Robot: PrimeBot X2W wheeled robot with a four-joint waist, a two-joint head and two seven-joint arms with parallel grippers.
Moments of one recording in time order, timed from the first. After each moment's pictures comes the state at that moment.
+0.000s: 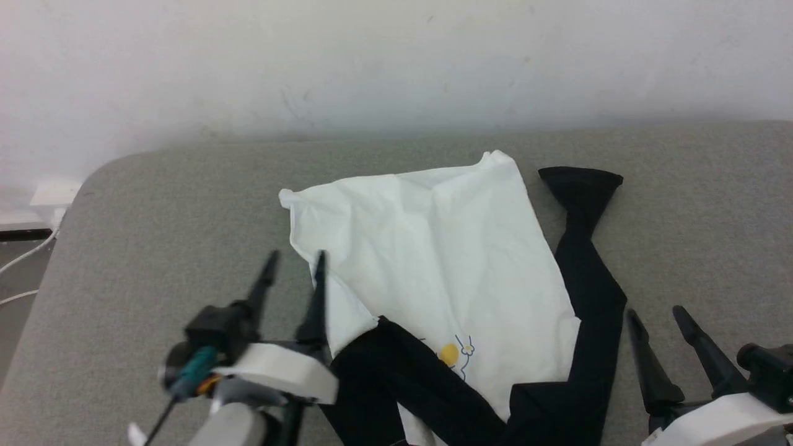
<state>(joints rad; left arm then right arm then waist) -0.18 0.26 -0.50 0.07 -0.56 0.26 -0.26 0.23 -0.05 -0.06 -0.31 0.26 0.13 0.18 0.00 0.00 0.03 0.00</state>
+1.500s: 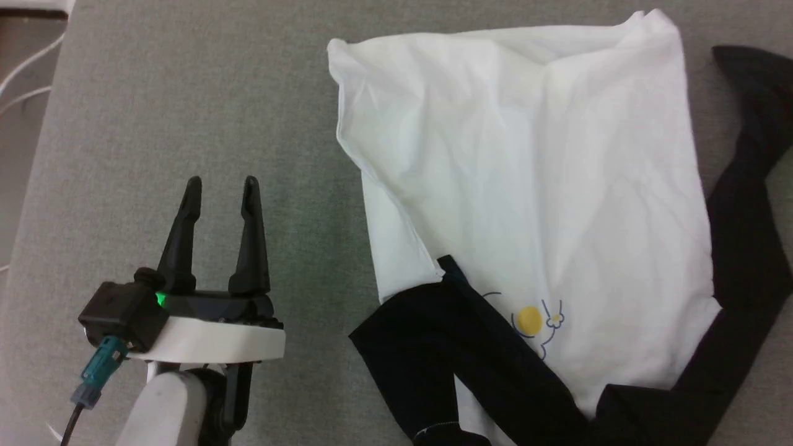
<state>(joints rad) -0.15 0.23 -0.20 -0.15 -0.42 0.12 -0.26 -0.89 -0.33 -0.35 0.70 0.34 0.13 0.68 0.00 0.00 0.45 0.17</state>
